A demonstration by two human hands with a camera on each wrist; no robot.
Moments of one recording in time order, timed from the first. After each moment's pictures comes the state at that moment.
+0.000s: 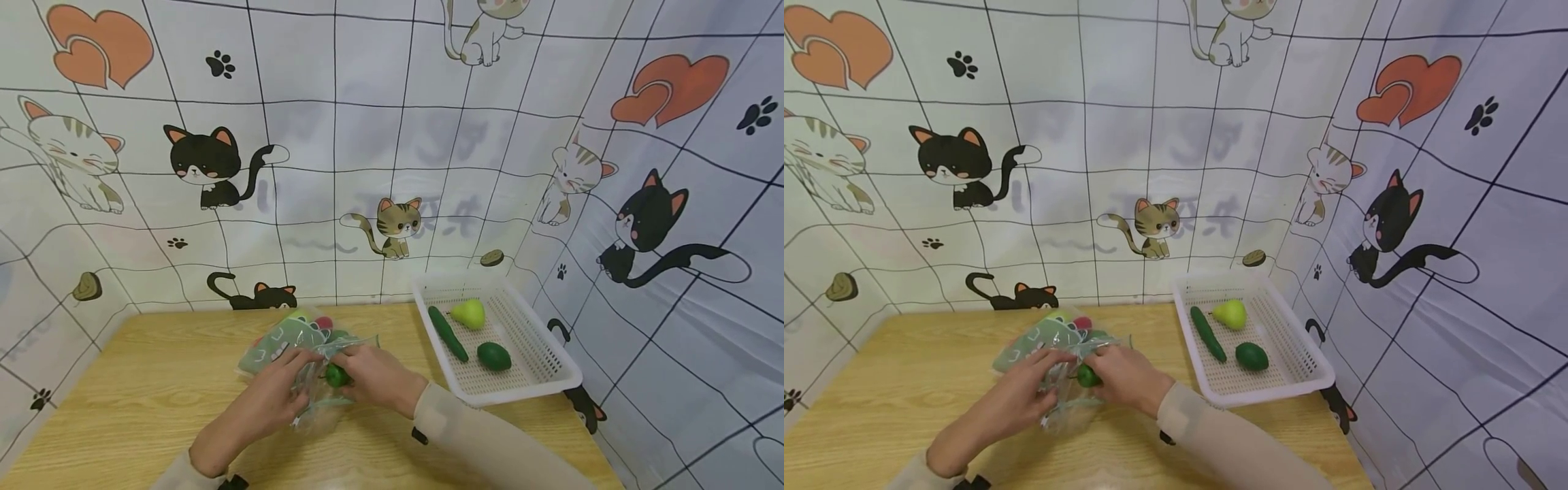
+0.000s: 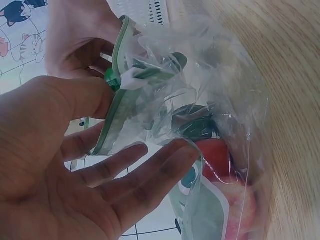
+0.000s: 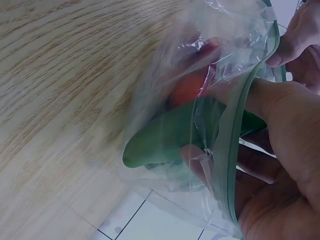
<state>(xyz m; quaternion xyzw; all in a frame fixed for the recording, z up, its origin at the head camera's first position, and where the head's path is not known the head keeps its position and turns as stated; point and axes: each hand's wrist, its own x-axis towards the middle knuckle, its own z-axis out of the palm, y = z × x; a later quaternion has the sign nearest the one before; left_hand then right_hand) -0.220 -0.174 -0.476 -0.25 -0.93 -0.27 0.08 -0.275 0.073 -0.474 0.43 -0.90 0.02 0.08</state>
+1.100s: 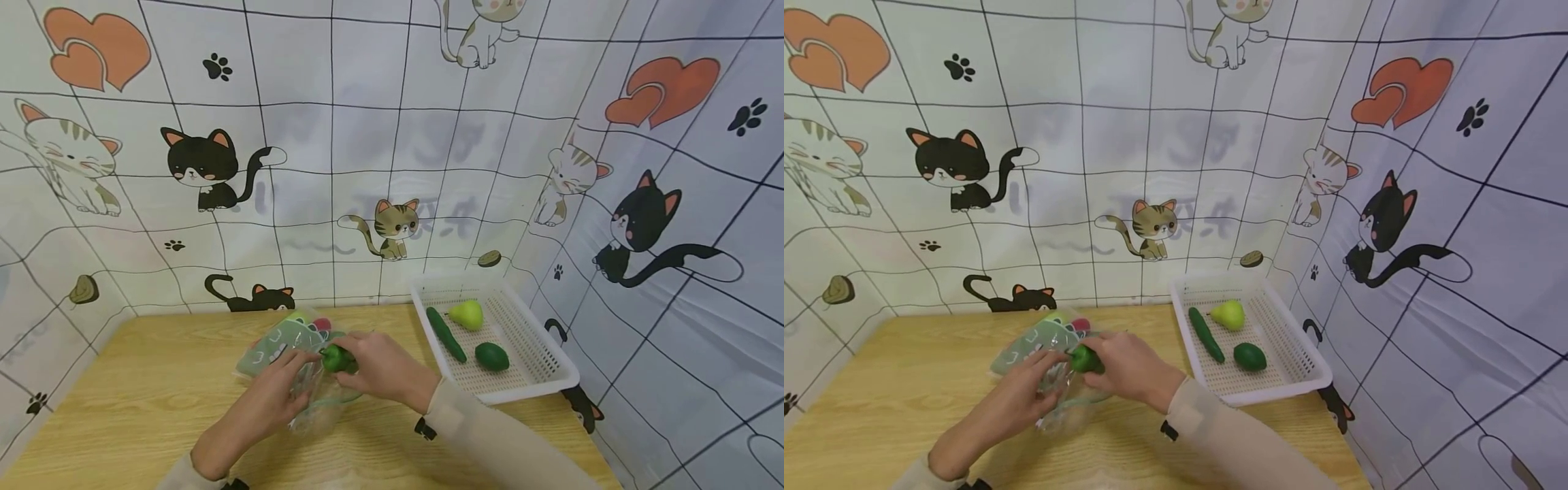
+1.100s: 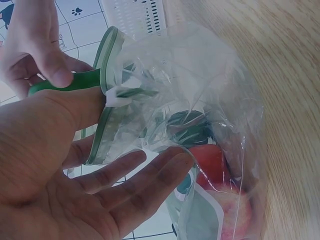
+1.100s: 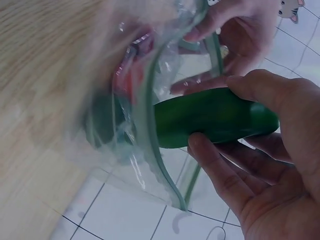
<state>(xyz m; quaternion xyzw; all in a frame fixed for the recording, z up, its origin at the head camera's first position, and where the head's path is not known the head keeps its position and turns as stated) -0.219 -0.170 -0.483 -0.25 -0.92 -0.25 0.14 -0.261 0.087 -0.429 0.43 -0.88 0.15 0.11</state>
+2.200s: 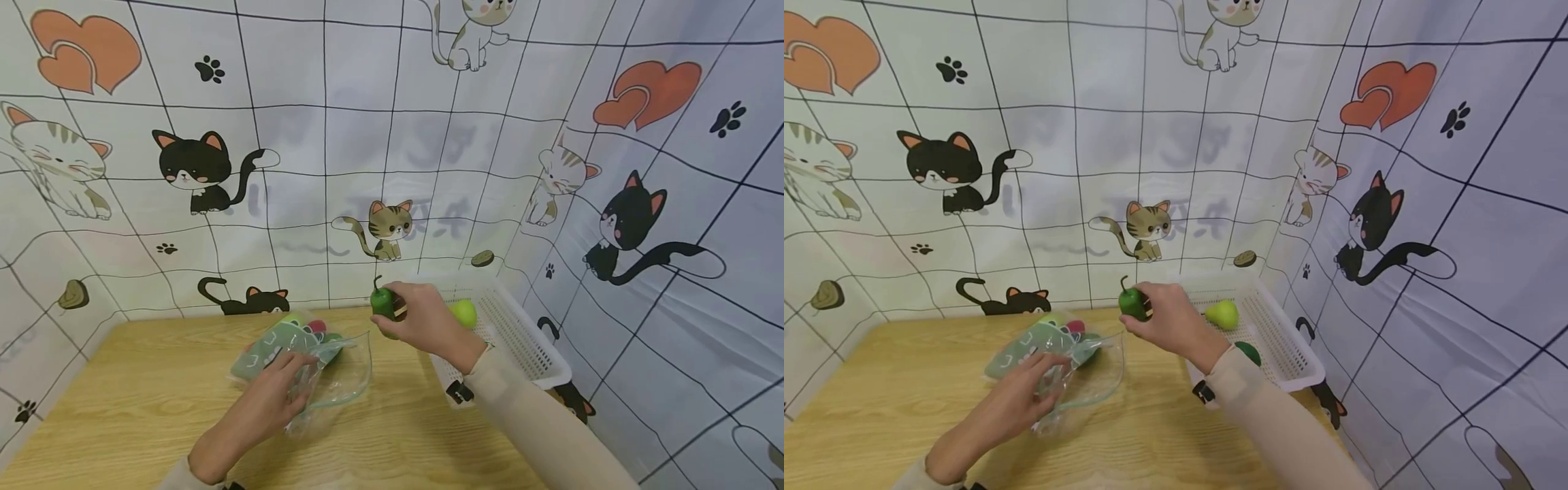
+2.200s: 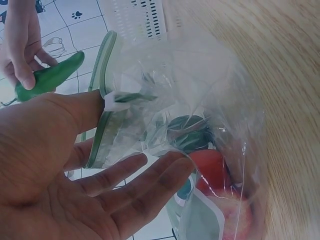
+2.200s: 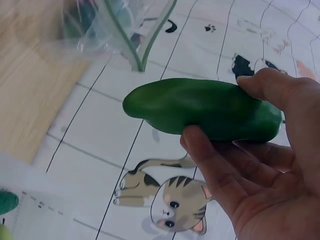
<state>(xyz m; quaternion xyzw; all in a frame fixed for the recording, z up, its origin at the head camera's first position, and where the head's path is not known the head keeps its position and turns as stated) -0.218 -0.167 -0.486 -0.25 -0.92 -0.26 0.15 -0.286 0.154 -0.368 0.34 -0.89 0.28 0.14</state>
